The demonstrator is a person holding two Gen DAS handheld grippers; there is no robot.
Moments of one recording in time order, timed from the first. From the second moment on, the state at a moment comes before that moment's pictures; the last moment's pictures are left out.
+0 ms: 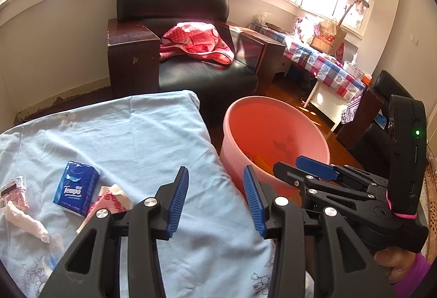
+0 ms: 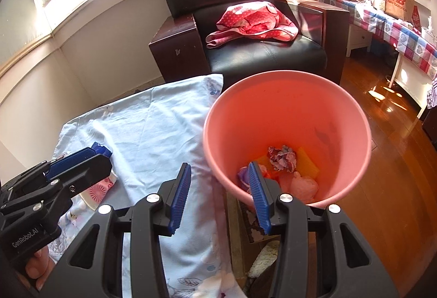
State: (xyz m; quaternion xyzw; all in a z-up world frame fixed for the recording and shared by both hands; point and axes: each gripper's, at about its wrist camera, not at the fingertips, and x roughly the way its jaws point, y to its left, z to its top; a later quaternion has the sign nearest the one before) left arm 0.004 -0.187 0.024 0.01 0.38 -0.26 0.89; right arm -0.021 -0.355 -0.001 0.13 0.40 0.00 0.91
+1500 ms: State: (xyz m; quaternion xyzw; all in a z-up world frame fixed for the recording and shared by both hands) left arm 0.095 -0.052 -0.067 -0.10 0.49 -0.14 0.85; right arm 0.019 -0.184 -0.058 0.12 0.49 0.15 0.85
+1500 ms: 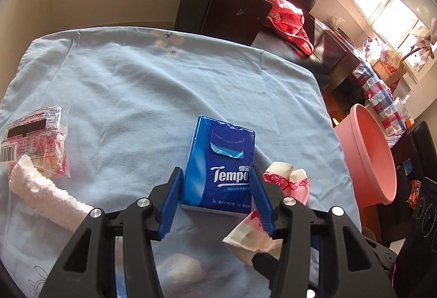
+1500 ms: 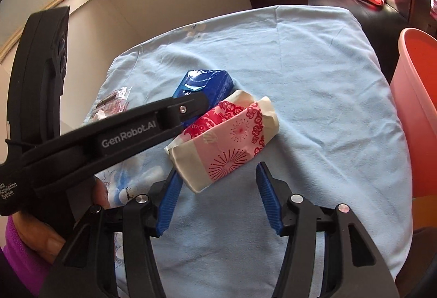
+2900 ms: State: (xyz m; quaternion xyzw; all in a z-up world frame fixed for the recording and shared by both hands) left arm 0.067 -0.064 -0.030 -0.10 0.45 -0.17 0.87; right arm 0.001 -0.269 -0.020 0.11 0.39 0.11 0.91
